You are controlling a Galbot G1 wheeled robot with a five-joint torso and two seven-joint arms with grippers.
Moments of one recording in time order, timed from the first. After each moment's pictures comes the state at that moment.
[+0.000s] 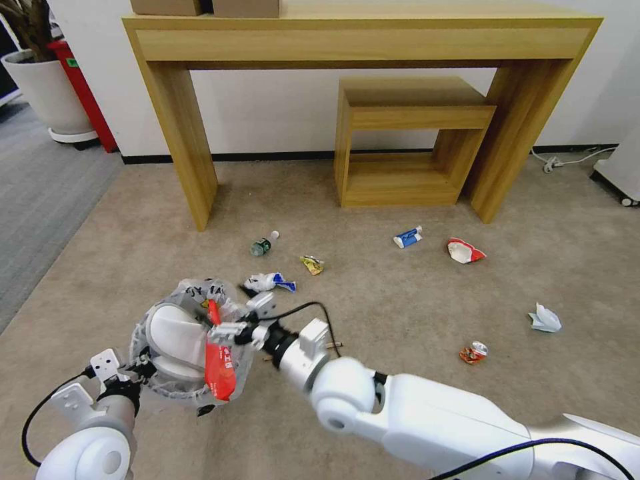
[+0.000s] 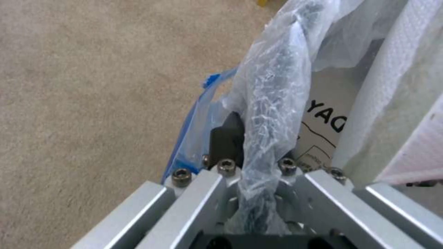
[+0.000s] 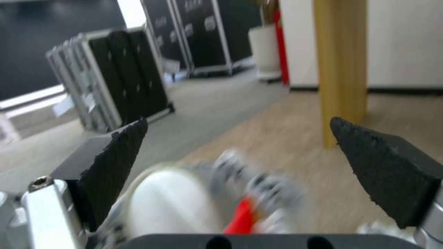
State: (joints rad) left arm 1.60 -1.31 -0.81 -2.13 -0.81 0.45 -0.41; right arm -0.53 1.09 -0.67 1.87 0.82 0.11 0.29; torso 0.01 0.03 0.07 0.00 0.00
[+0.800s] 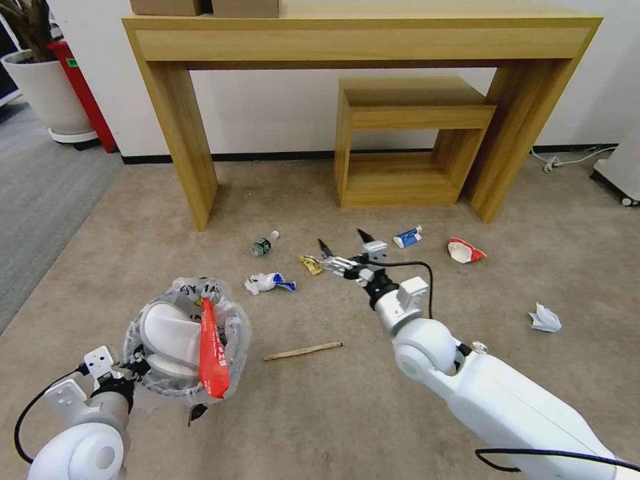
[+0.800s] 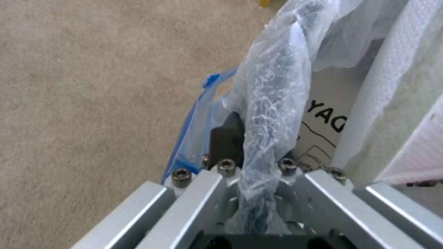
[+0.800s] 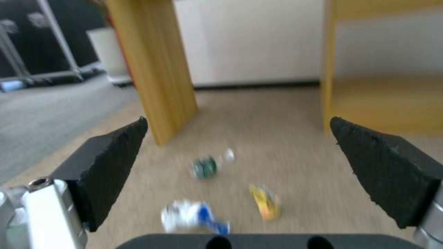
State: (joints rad) left arm 1.59 -1.28 -0.82 -2.11 -0.82 0.46 -0.41; right arm -0.72 0.93 -0.29 1.86 0.73 0.07 0.37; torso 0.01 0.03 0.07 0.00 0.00
